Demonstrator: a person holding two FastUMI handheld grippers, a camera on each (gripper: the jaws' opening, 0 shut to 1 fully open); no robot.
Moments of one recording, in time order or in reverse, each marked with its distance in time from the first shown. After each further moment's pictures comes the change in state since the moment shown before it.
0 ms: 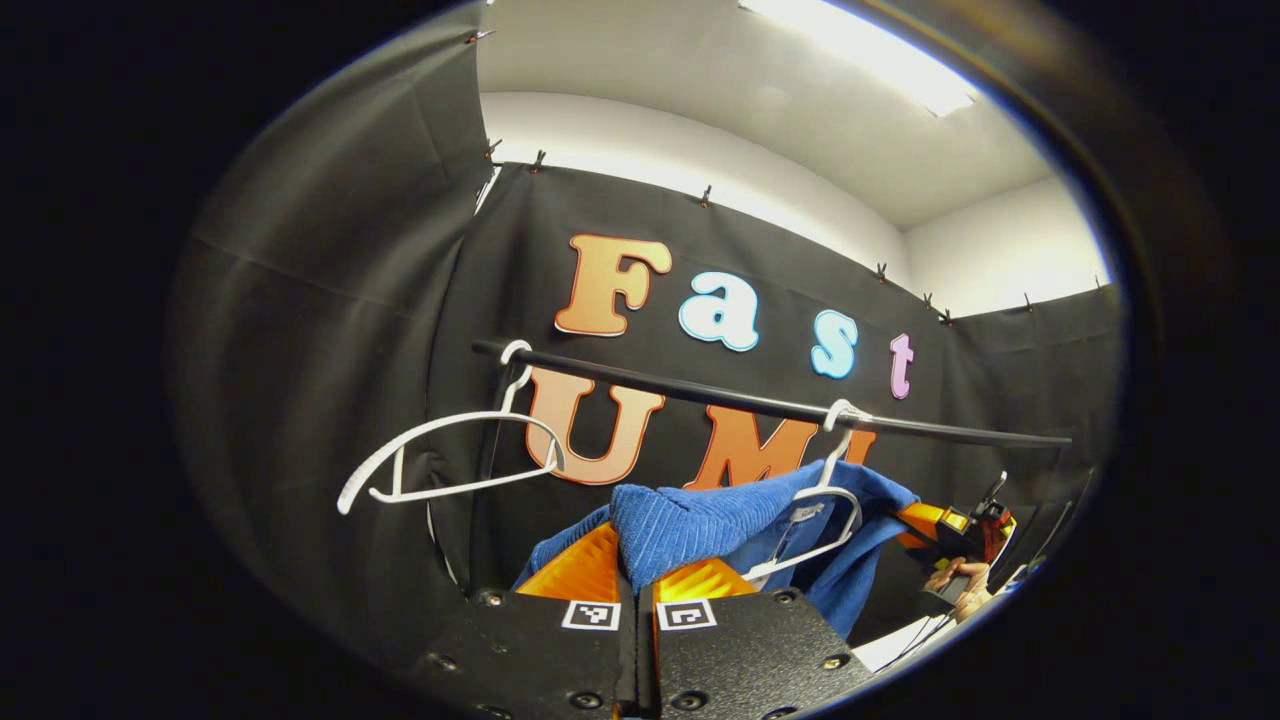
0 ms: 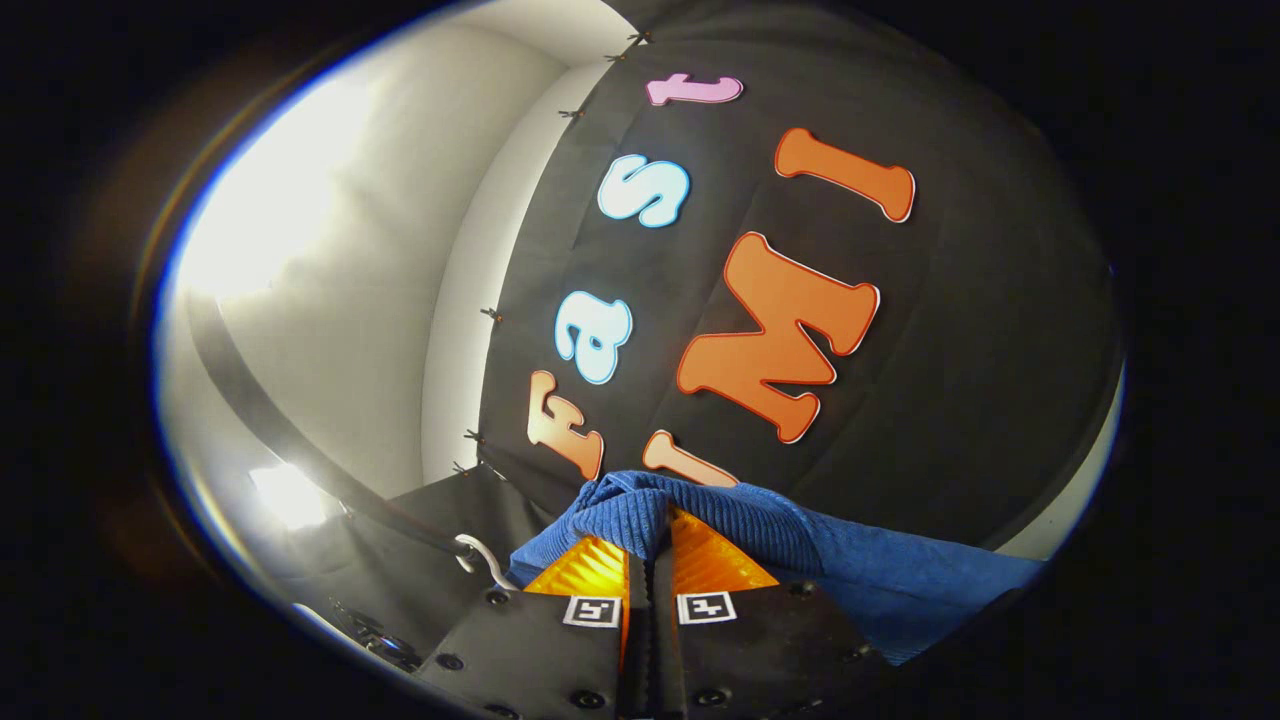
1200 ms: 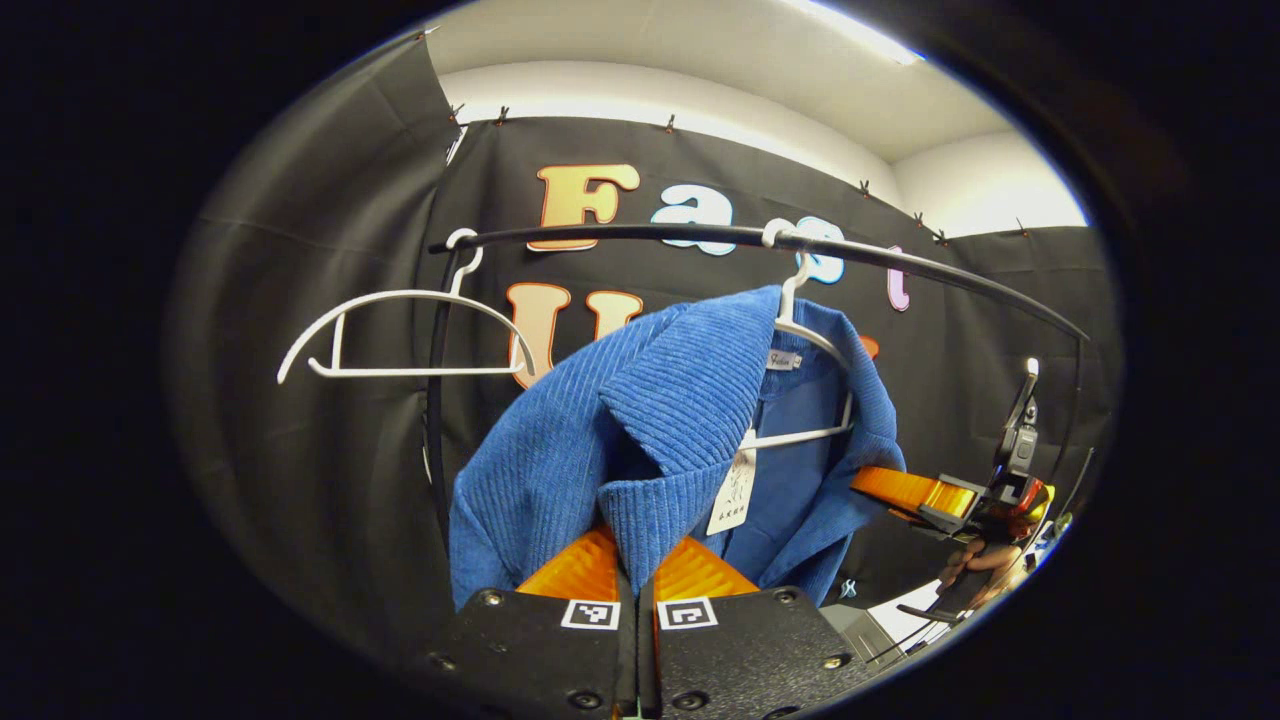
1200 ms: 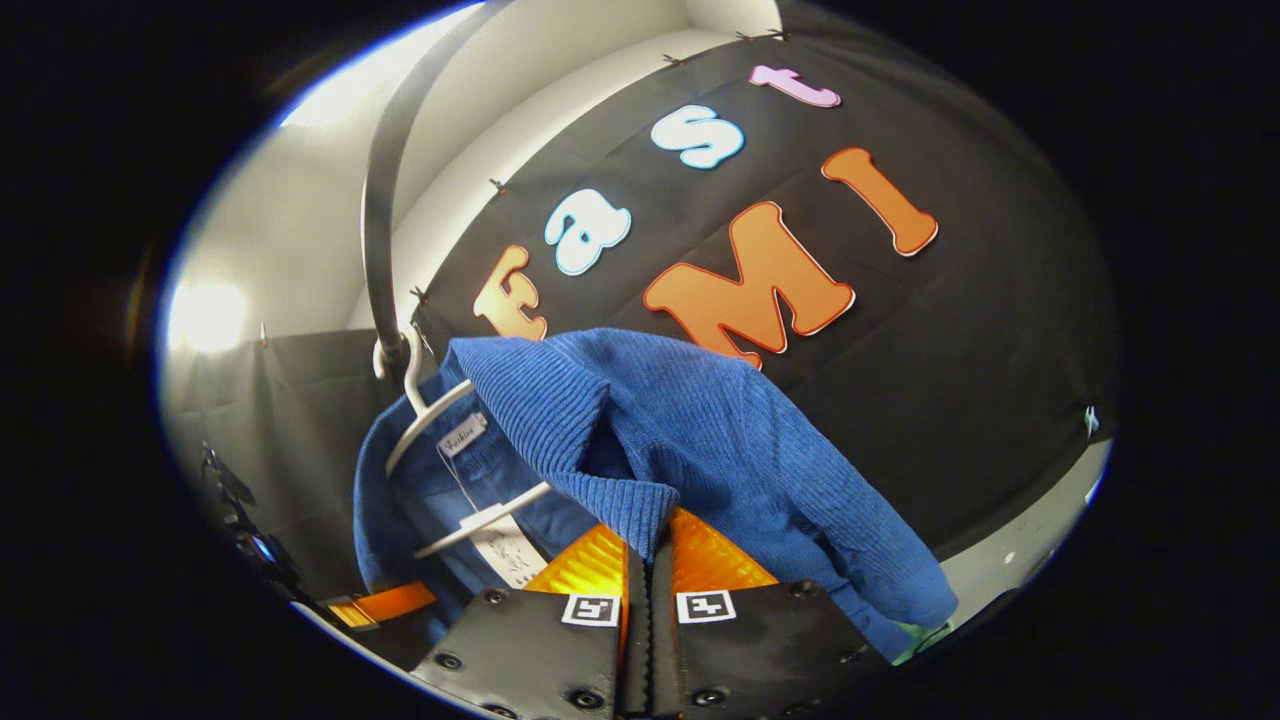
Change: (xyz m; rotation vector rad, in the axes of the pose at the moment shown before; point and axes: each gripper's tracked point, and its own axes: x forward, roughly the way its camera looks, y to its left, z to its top) left arm -0.016 -0.062 -0.126 0.095 0.164 0.004; right arm -0.032 -0.032 -0.113 -0.308 0.128 -0.178
